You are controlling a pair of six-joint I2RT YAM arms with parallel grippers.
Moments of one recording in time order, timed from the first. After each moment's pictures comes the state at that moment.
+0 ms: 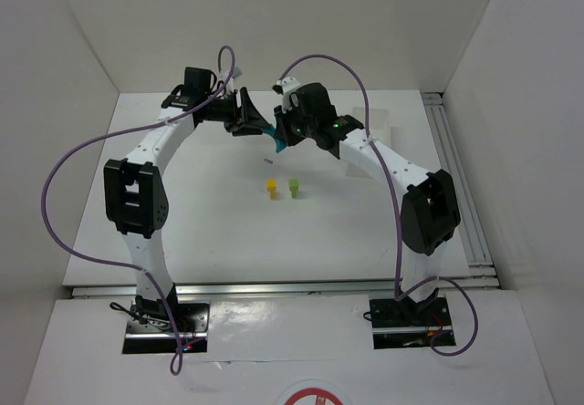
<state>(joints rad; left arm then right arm) -0.15 1.98 1.78 -0.53 0.91 -0.51 0.59 1.85 1.64 -0.30 -0.18 0.04</state>
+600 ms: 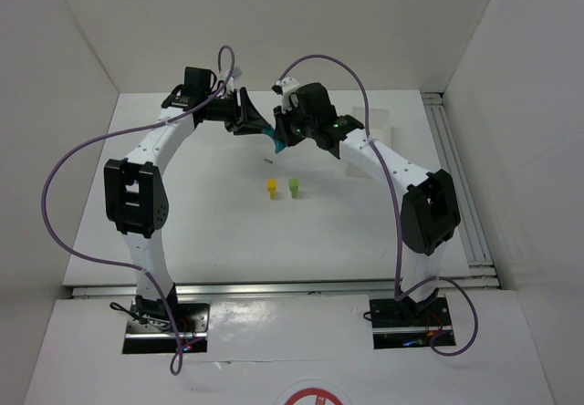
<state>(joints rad) -0.15 1.98 1.78 -0.52 0.92 -0.53 0.59 1.85 1.64 -0.30 -0.20 0.04</state>
